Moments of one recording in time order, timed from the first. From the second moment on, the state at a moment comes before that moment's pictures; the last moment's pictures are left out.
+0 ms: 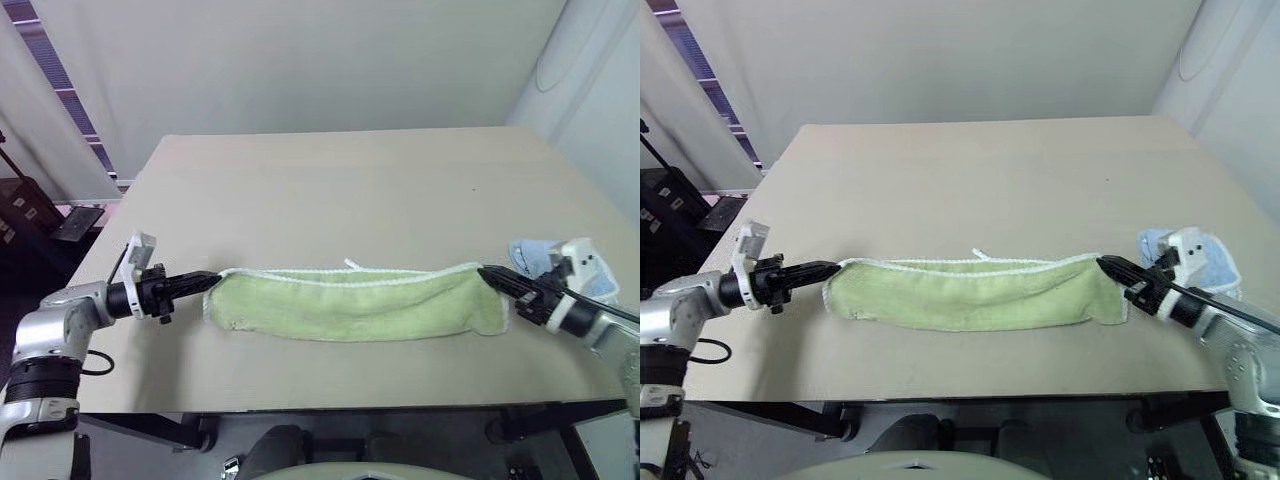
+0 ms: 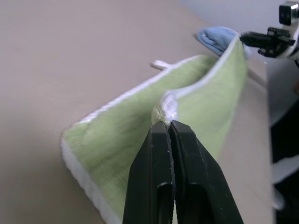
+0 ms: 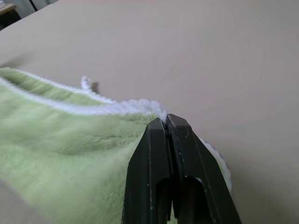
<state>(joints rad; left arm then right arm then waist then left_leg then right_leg) -0.33 0.70 0.17 0.43 -0.53 0.50 -1.33 -0.06 -0.71 -0.36 0.00 0.58 0.58 0.83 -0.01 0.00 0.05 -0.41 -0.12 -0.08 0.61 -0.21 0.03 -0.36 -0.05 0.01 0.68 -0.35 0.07</state>
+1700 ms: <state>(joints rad) -0.41 0.58 0.10 0.28 -0.54 0.48 -1.27 -0.04 -0.59 -0.78 0.04 1.43 1.60 0.45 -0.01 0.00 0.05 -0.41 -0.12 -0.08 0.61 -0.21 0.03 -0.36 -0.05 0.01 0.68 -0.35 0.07</state>
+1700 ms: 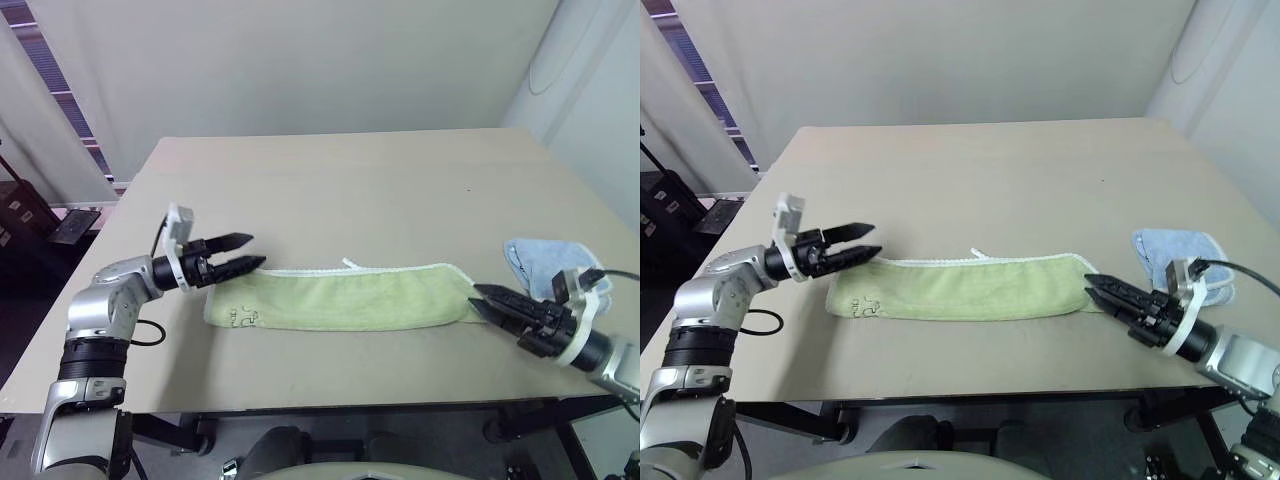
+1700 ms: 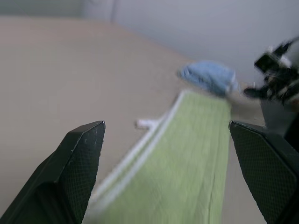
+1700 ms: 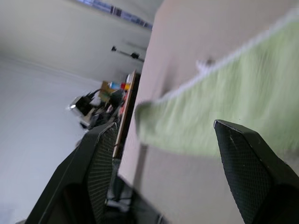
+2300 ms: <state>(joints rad) -0.39 0.56 0.03 0.28 -0.48 0.40 -1.28 -0.12 -0.58 -0.71 0.32 1.34 1.39 0.21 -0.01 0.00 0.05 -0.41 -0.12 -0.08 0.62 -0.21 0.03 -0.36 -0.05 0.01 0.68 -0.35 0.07</state>
